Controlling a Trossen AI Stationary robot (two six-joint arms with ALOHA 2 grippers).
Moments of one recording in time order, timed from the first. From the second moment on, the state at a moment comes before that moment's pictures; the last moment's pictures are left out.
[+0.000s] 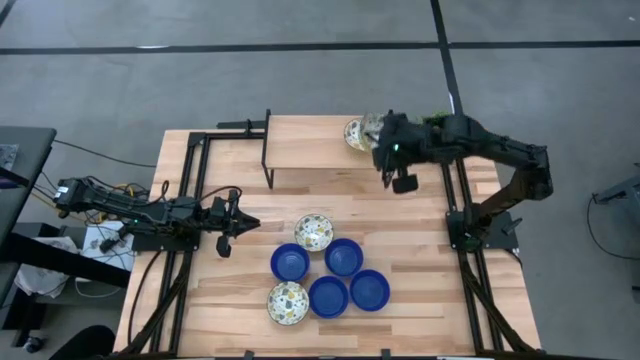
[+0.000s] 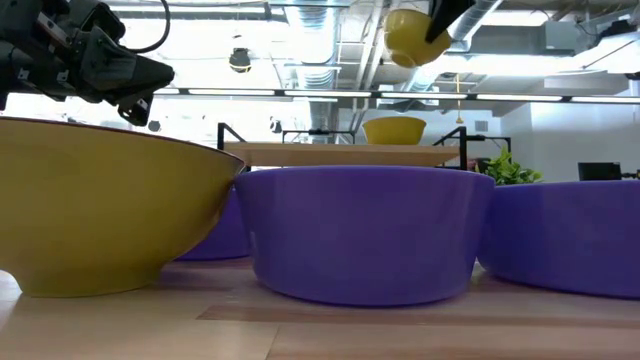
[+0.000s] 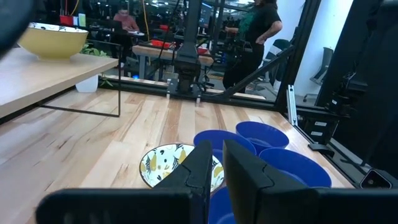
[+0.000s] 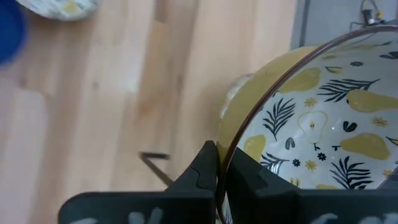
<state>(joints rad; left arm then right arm) -0.19 0.34 0.01 0.49 -0.13 -0.11 -0.16 1.48 1.79 -1.38 0.34 -0.59</state>
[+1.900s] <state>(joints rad) -0.19 0.36 0.01 0.50 -0.13 -0.11 -0.44 1.77 1.80 -1.33 0.23 -0.98</state>
